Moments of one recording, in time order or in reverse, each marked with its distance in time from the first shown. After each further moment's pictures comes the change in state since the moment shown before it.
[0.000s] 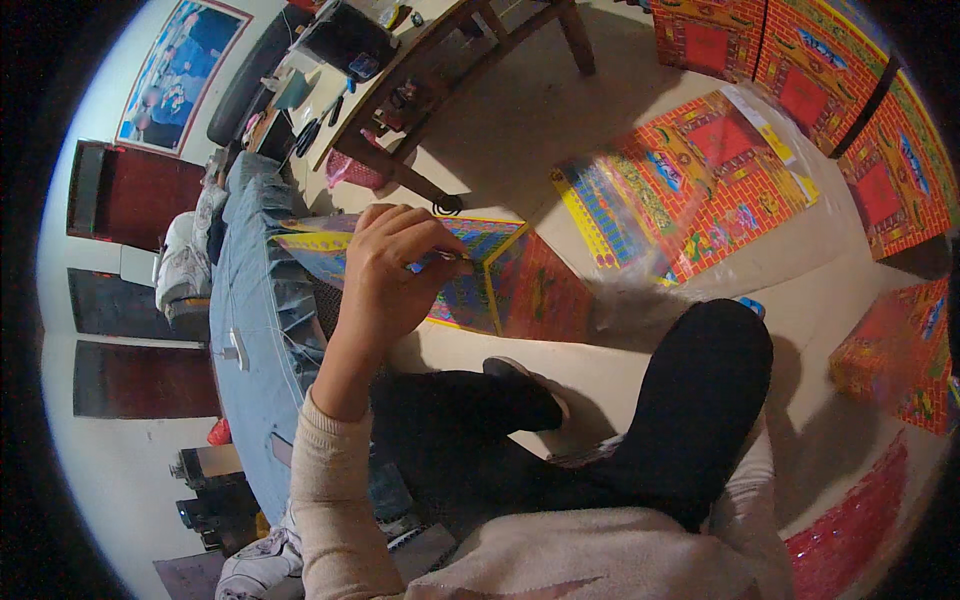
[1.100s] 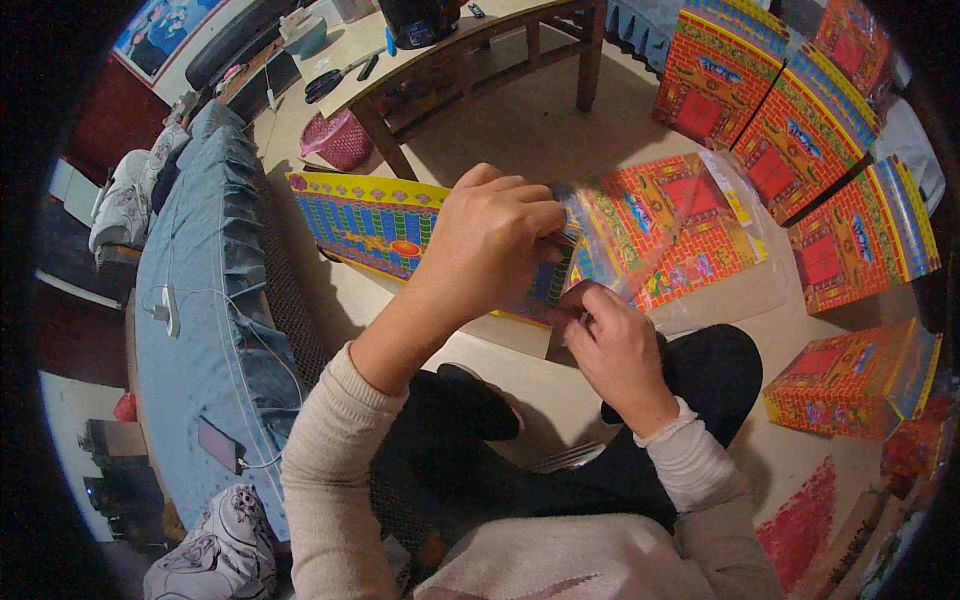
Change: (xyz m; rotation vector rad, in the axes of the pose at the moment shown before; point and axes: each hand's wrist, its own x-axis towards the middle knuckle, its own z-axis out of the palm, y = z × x) left_hand -0.016 -0.017 0.012 -0.076 0.203 0.177; right_hand -0.341 -0.380 -0.003 0.076 -0.179 -1.231
